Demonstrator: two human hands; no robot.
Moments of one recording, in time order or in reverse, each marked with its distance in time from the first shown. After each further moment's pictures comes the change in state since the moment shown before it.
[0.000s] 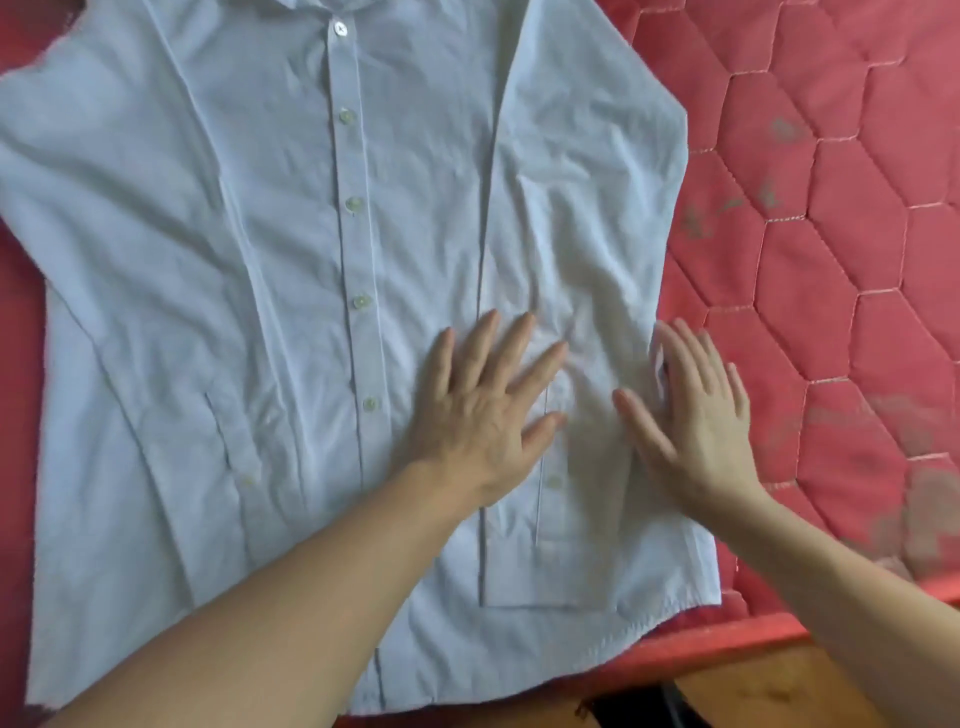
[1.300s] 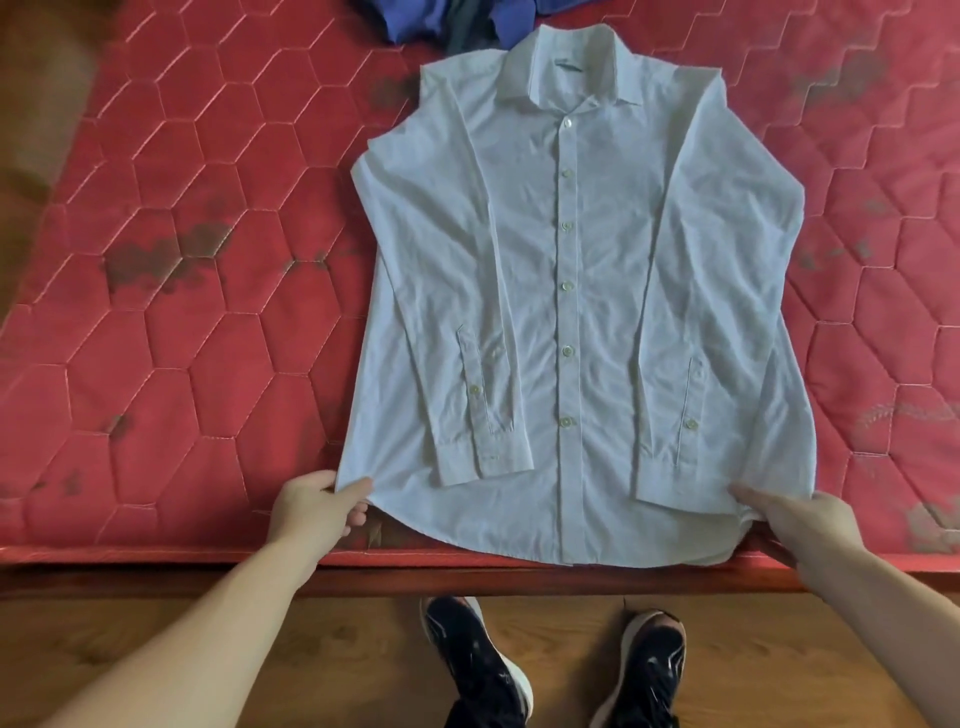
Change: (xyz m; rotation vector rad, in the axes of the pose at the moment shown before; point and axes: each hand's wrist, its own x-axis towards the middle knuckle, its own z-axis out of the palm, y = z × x) left_hand -0.302 -0.168 -0.060 -1.020 0.045 -1.288; right_hand -0.122 -0.056 -0.005 0.561 -0.094 0.945
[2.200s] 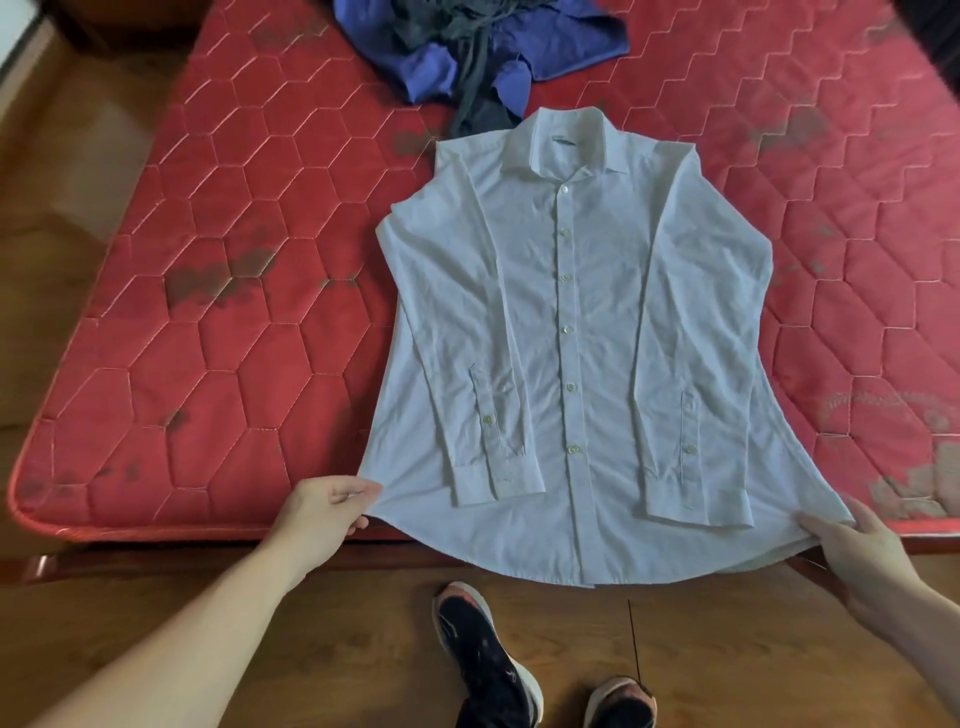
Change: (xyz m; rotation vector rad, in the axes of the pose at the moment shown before) left_hand -0.053 -0.008 -0.051 0.064 -0.178 0.233; right_hand -0.038 0.049 -0.055 0.164 -0.021 -0.126
